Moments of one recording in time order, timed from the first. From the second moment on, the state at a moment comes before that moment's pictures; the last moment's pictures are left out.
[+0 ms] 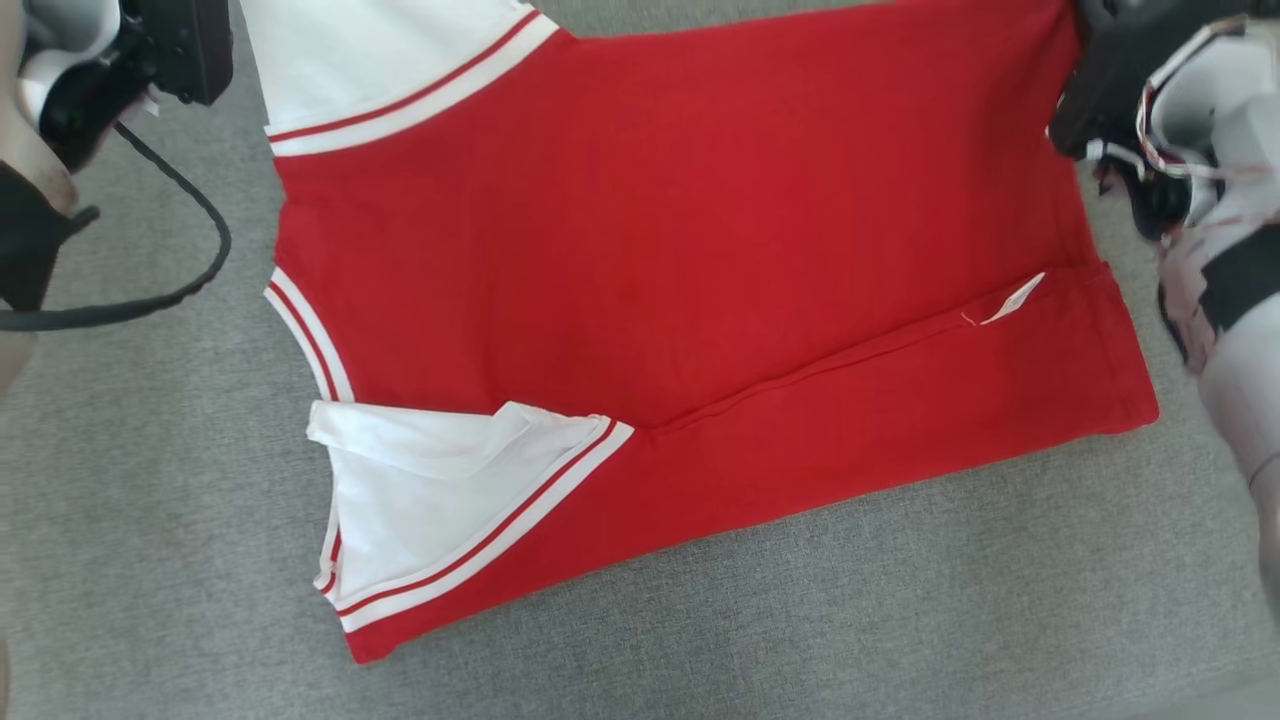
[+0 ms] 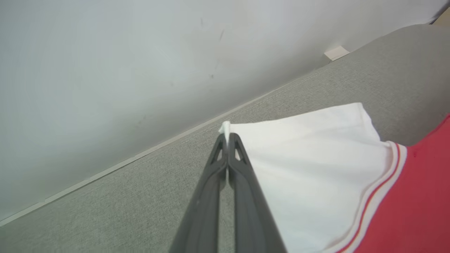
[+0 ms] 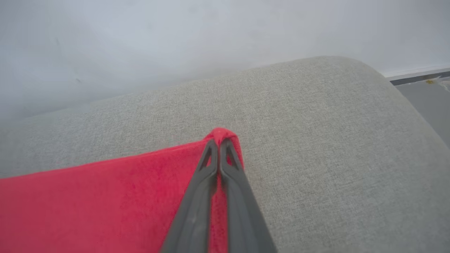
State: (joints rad) left arm -1.60 0.36 -0.92 0.90 -0.81 -0.13 0.32; right arm -1.36 -0.34 0.54 1.16 0.58 0.13 0.07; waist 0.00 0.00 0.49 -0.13
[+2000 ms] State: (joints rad) left arm -0.43 0.73 -0.81 -0.28 -1.21 0.36 0.07; right arm -0.62 -0.63 0.59 0.63 1.00 0.13 0.13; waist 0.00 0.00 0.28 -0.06
